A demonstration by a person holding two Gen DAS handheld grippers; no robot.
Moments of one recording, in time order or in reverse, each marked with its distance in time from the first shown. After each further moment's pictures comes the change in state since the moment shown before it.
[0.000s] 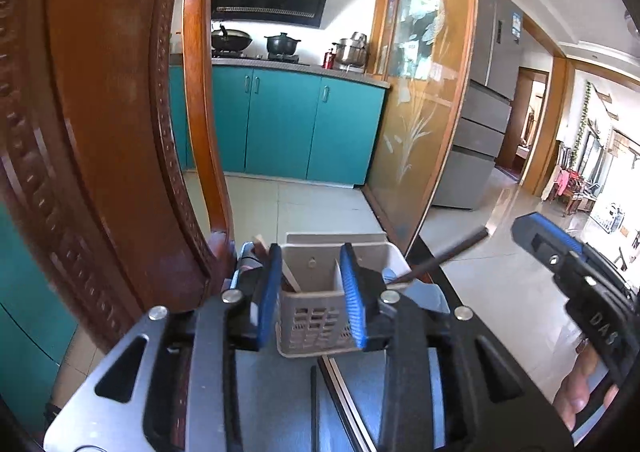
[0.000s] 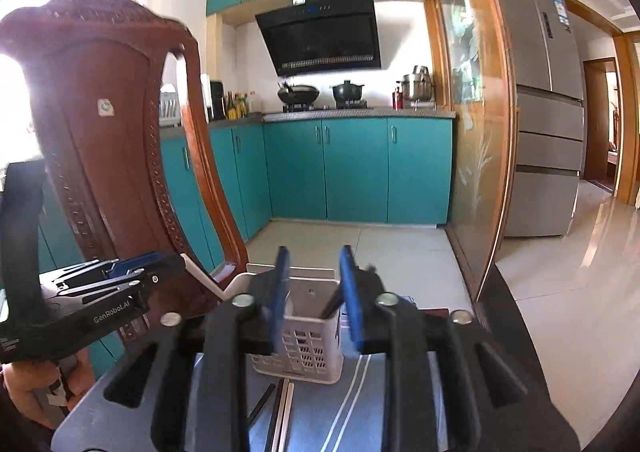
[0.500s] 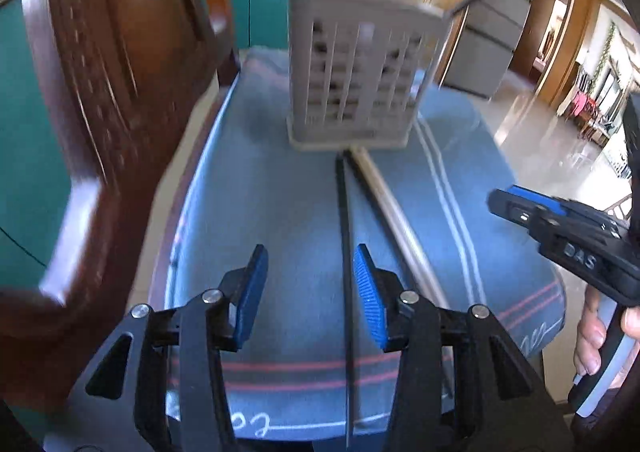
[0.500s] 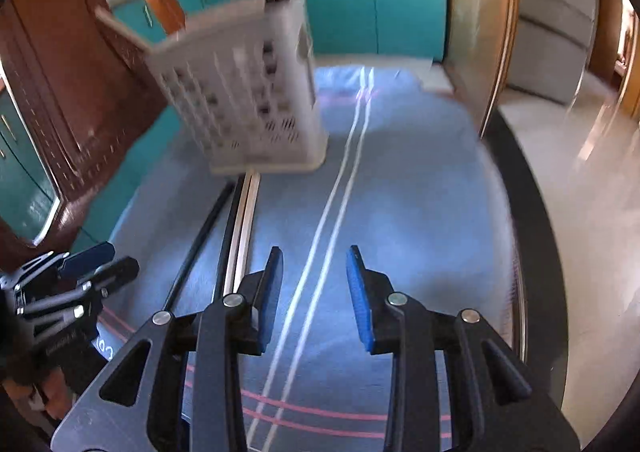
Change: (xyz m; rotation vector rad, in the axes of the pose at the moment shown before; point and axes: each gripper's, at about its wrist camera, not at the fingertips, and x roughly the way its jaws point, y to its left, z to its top) left arm 0.041 0.013 -0.162 0.035 0.440 0.045; right arm 0.096 -0.011 -0.154 0.082 0.633 -0.033
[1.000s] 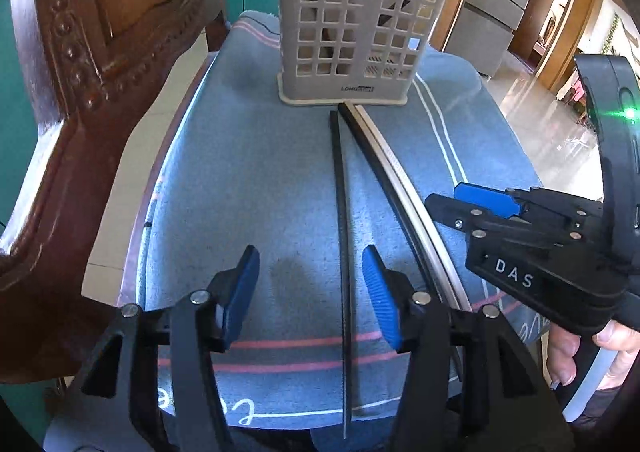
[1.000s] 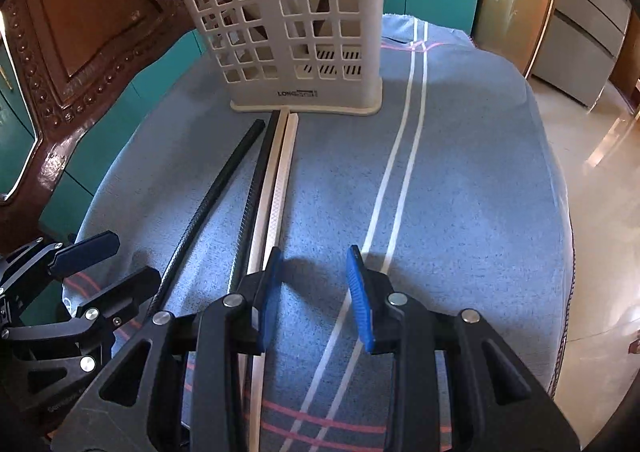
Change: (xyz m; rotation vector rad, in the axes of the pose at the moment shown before) left arm 0.019 -0.004 -0.018 0.000 0.081 -0.016; right arm 0.045 0.032 -0.012 -0.085 0.104 -0.005
